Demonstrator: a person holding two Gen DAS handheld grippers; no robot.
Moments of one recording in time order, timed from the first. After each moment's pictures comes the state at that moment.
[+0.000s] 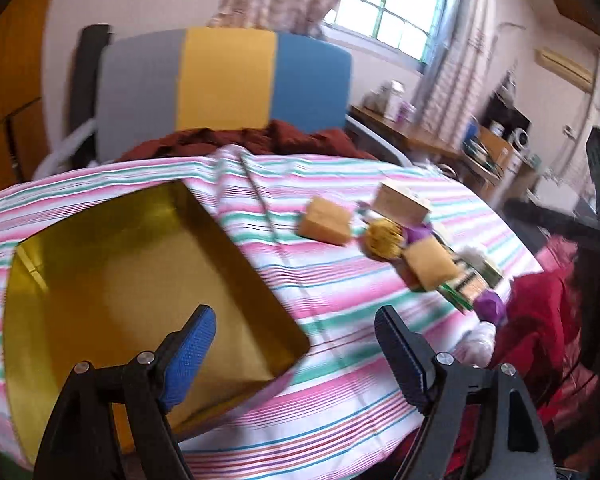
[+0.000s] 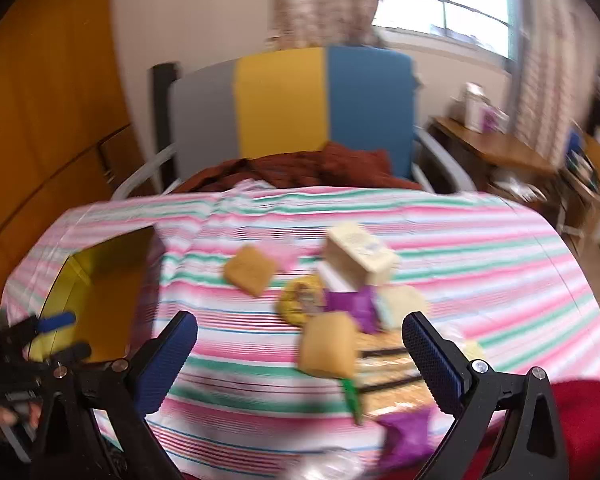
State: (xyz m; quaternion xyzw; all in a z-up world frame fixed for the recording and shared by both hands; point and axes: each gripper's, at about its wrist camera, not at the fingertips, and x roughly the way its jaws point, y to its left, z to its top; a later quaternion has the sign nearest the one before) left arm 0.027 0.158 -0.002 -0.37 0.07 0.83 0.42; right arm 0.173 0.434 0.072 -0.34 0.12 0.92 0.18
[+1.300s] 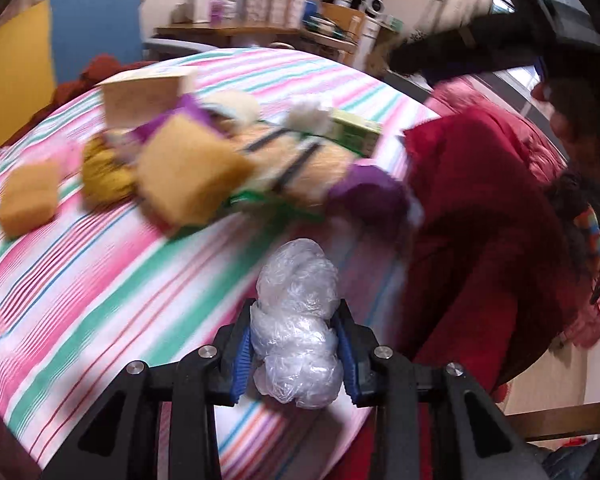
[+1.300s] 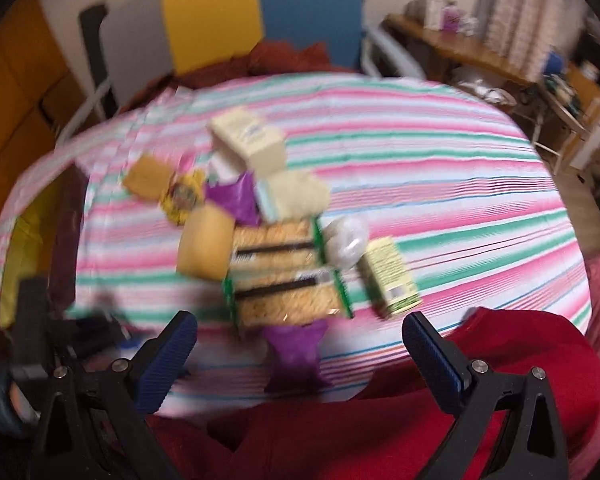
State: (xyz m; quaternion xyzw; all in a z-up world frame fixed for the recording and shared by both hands) left arm 0.115 0.321 -0.091 -0.40 0.23 0.65 0.61; right arm 0.197 0.516 0.015 -0.52 0.15 0.82 0.20
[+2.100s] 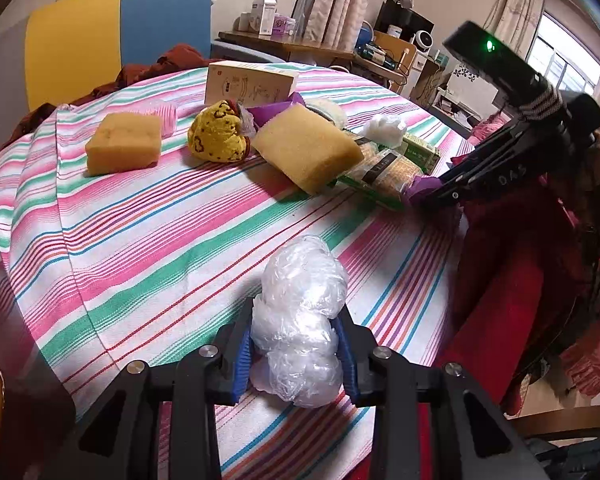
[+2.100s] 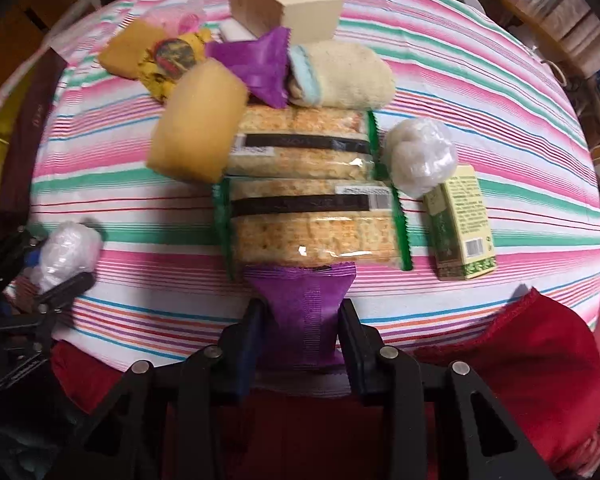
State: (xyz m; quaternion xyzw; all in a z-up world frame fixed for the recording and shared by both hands) left arm 0.086 0.282 -0.097 -0.40 0.19 0.70 0.56; right arm 0.181 0.497 -0.061 -0.65 0.13 0.73 0.14
